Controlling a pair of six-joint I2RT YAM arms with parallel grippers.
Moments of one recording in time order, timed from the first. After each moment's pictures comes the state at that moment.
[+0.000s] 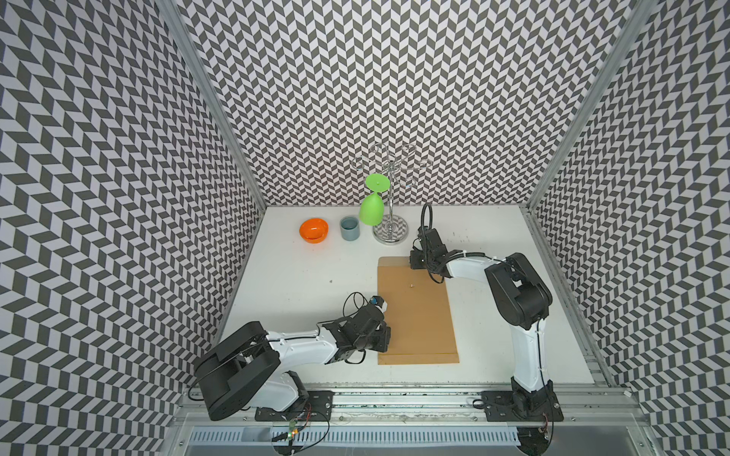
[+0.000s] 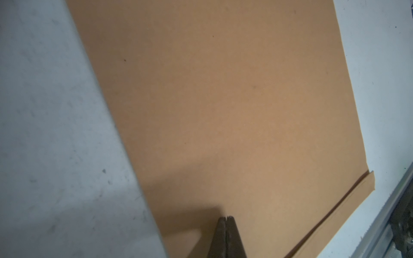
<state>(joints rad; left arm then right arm) -0.92 1.37 0.43 0.07 0.07 -0.68 0.49 2.11 1.32 -0.03 0.04 0.36</state>
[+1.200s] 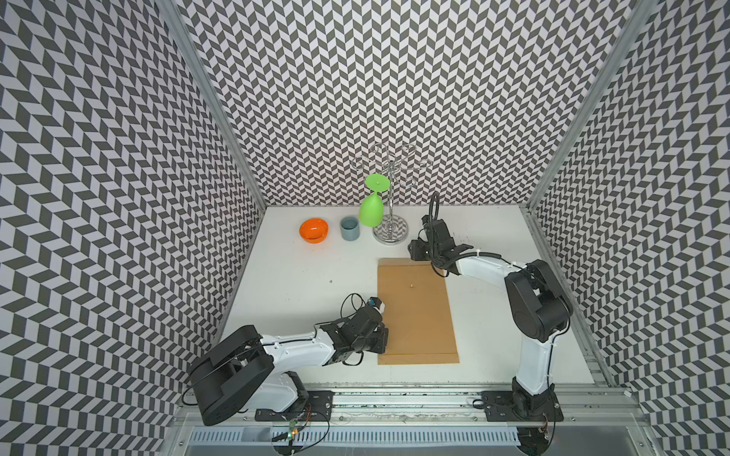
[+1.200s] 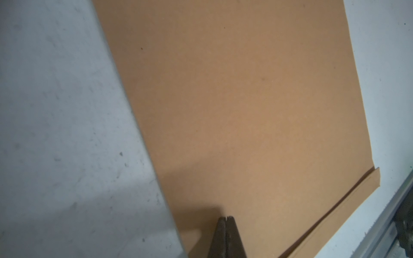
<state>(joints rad) -0.92 1.33 0.42 0.03 0.06 -0.69 0.49 1.94 1.30 -0.07 0.00 0.39</state>
